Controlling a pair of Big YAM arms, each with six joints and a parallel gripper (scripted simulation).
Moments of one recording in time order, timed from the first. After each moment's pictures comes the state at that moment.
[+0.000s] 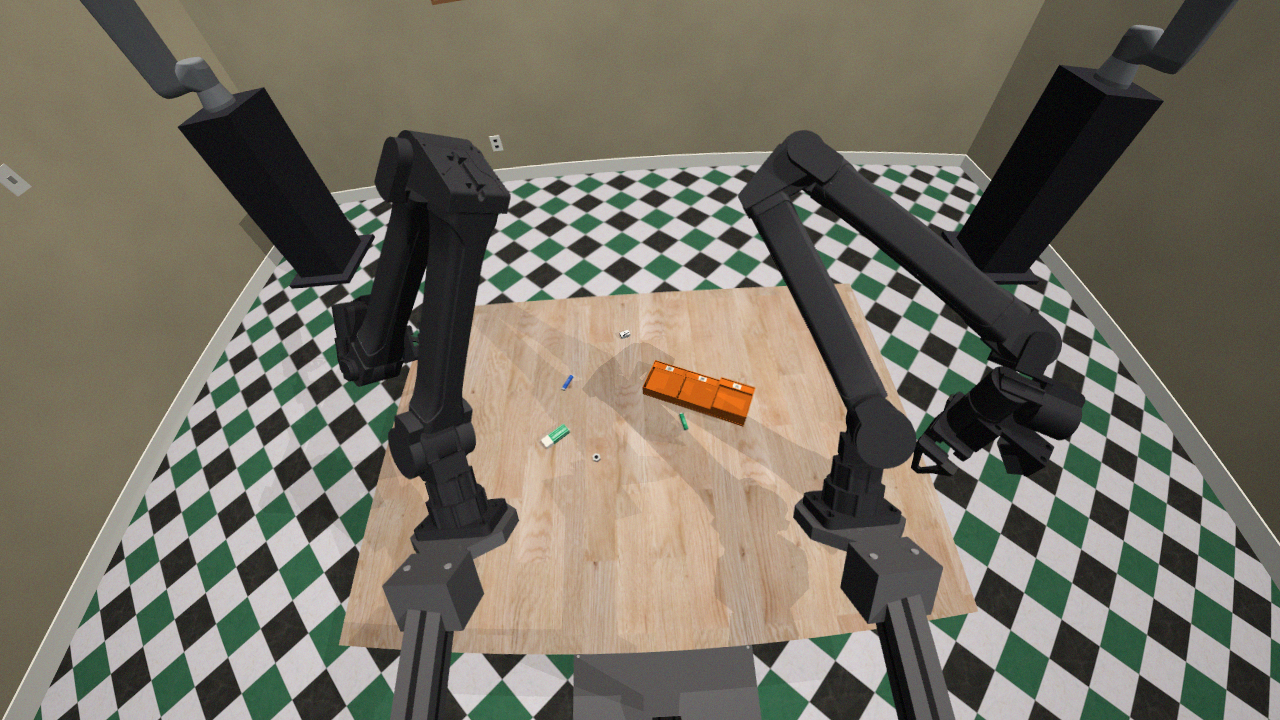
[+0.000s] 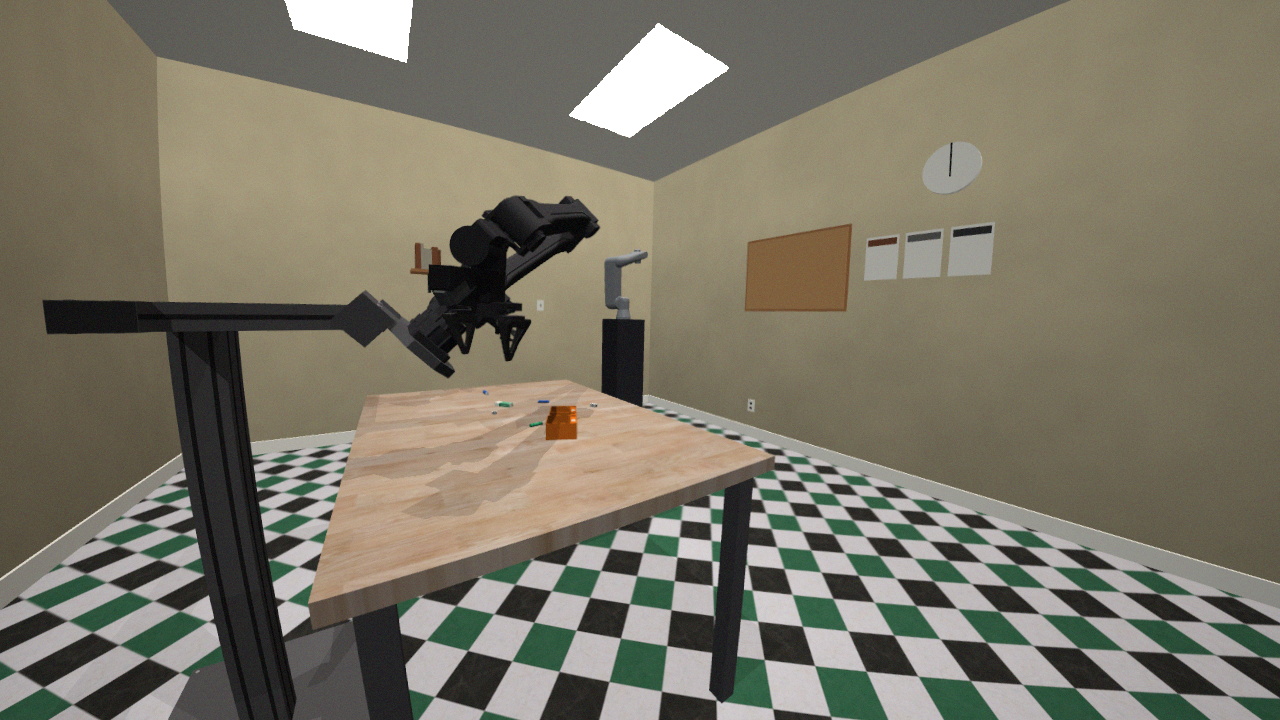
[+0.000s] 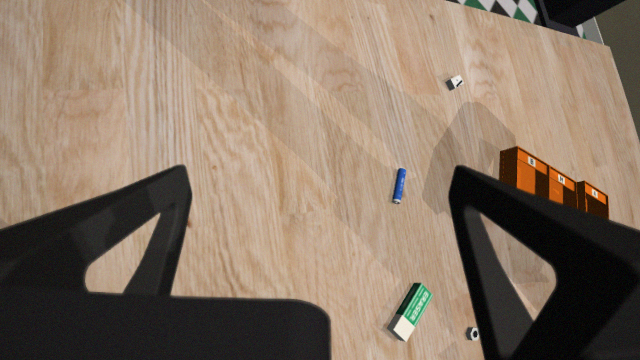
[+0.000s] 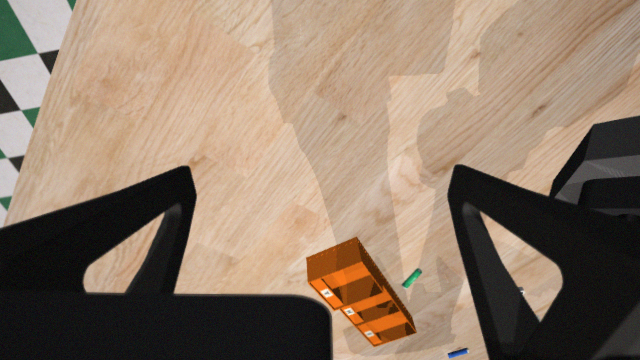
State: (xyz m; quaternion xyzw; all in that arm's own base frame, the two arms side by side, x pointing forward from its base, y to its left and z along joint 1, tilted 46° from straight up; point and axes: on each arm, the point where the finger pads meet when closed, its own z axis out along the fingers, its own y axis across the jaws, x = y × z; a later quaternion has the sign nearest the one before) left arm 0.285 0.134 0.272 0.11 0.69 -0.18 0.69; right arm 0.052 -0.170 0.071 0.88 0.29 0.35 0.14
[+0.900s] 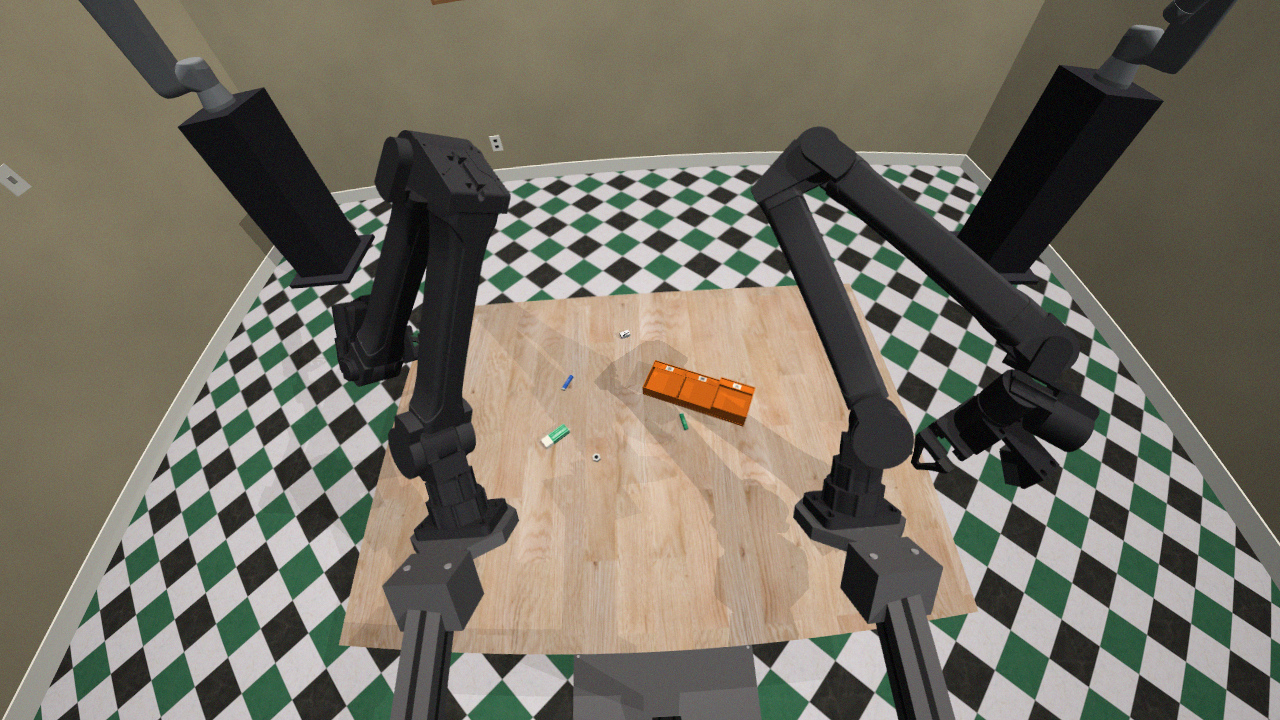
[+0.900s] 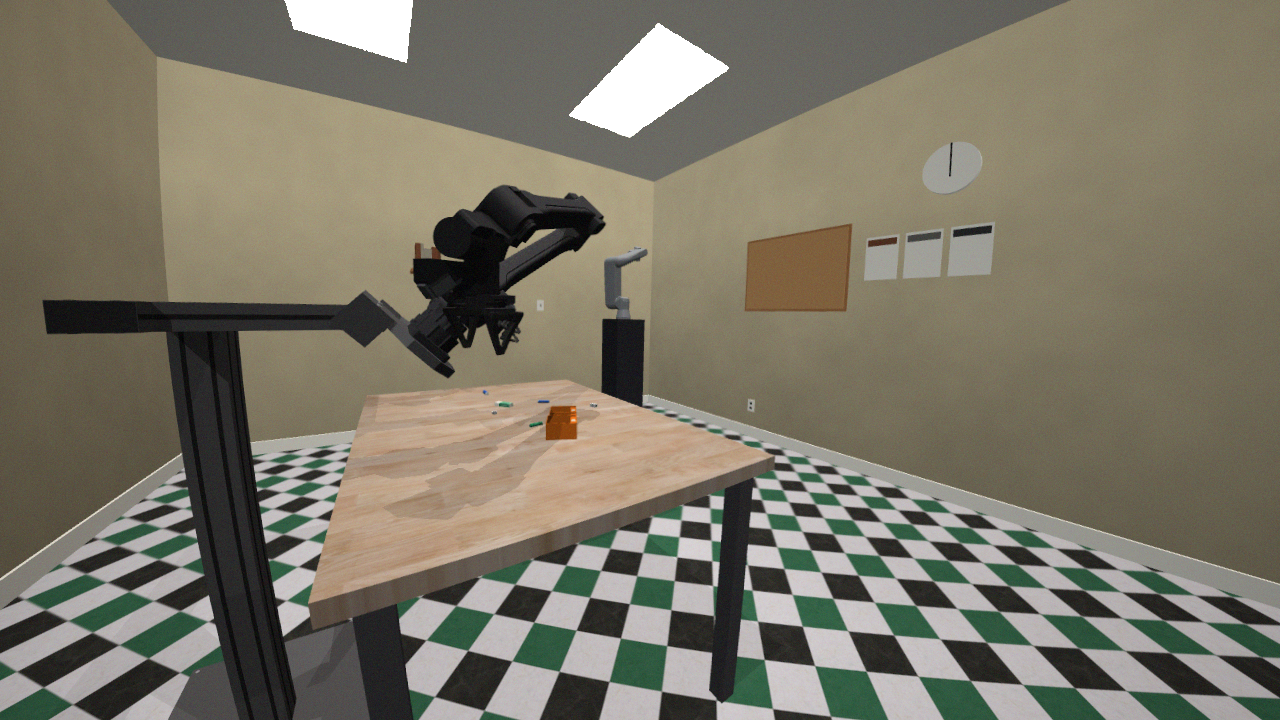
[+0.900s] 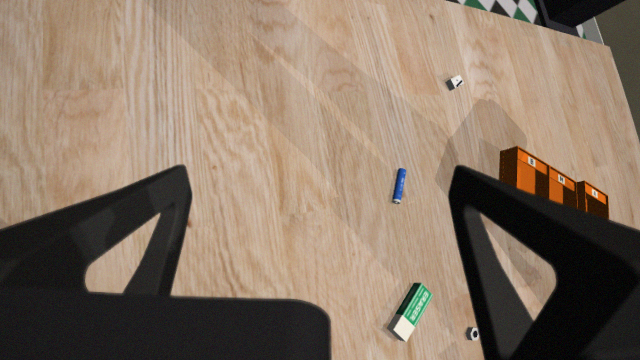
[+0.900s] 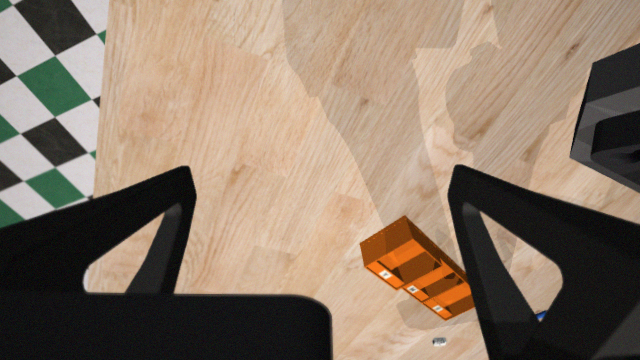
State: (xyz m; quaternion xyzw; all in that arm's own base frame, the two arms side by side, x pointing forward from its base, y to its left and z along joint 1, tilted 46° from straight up) left arm 0.285 0.134 0.272 0.11 0.69 -0.18 0.69; right arm 0.039 -0.169 0.075 0.90 0.19 0.38 0.10
